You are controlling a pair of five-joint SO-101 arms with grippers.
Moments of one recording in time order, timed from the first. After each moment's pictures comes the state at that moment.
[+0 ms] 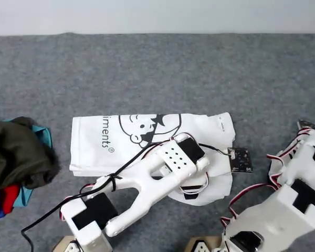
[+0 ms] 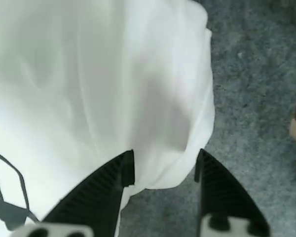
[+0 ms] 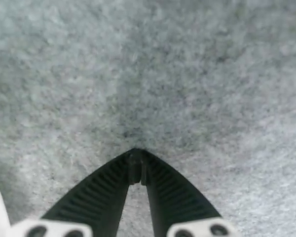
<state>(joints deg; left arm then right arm) 49.1 11.9 10.2 77.3 -24.4 37.8 18.8 19.5 69.5 19.1</state>
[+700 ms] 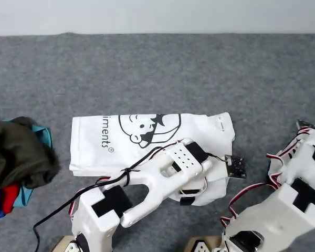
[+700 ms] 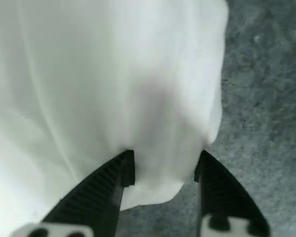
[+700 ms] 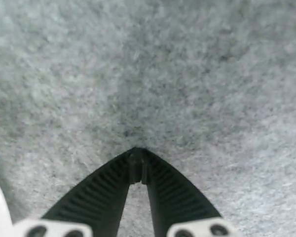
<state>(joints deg) 49.1 22.3 8.8 76.4 -24.2 37.7 19.1 19.2 71.2 19.0</state>
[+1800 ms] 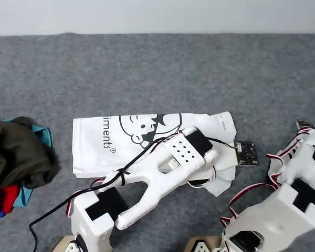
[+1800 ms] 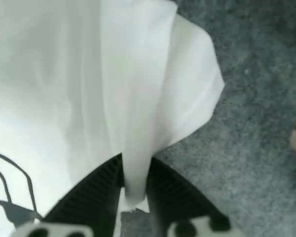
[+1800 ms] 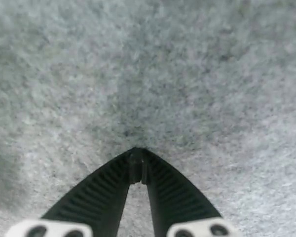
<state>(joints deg) 49.0 18.9 -1.5 82.8 -23.3 37.7 19.1 19.2 71.2 19.0</state>
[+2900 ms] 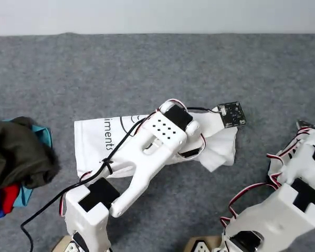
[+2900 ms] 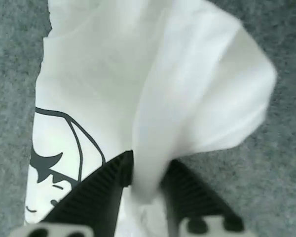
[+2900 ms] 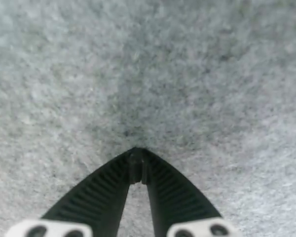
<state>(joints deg) 38.9 18.9 -7.3 77.9 -23.3 37.7 19.5 19.1 71.3 19.0</state>
